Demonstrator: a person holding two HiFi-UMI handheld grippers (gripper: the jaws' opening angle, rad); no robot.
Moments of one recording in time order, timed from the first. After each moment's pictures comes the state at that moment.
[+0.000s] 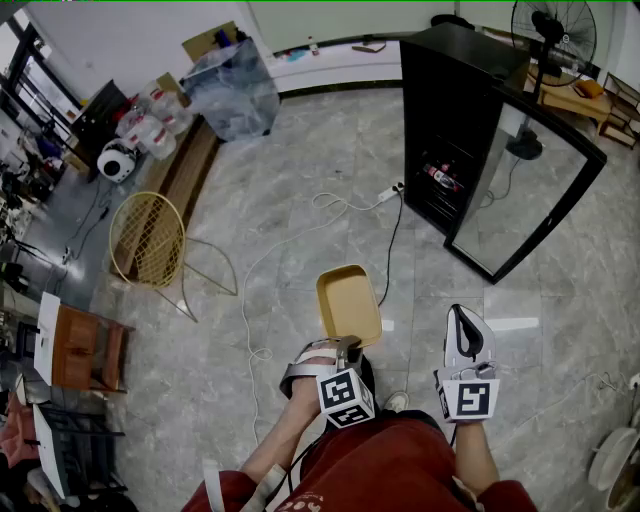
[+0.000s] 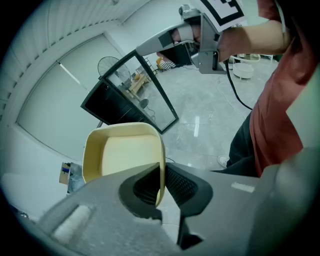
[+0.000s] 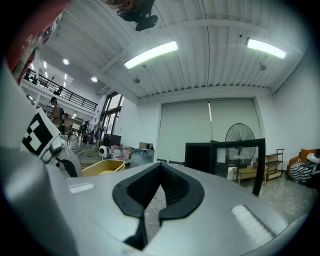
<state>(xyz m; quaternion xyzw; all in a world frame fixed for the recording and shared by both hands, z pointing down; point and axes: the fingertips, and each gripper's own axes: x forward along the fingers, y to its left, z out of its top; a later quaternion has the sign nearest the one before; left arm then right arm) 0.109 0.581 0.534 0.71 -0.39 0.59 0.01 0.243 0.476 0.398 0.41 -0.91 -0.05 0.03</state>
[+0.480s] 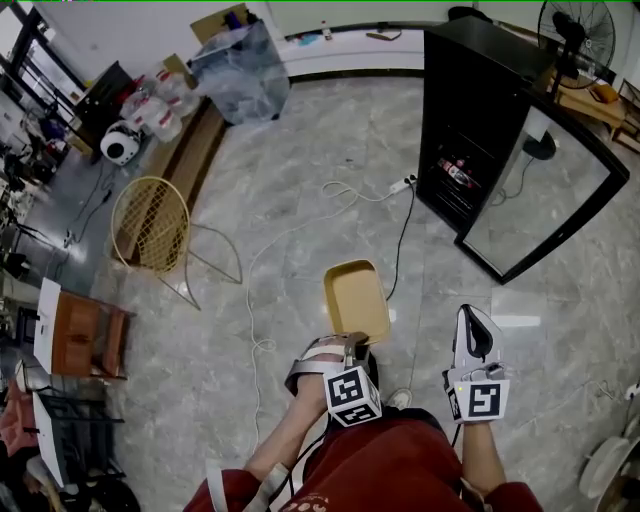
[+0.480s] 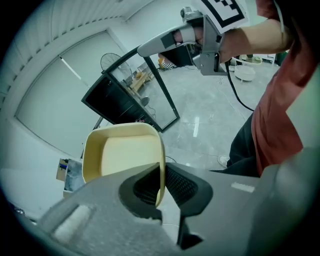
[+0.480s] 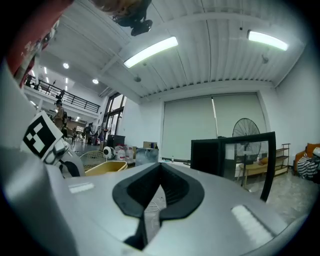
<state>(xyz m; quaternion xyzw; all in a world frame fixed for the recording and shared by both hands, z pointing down) 0.082 0.559 0.541 0.71 -0.38 0.59 0.02 0.212 0.453 0.407 0.39 -0.92 -0.03 0.03</state>
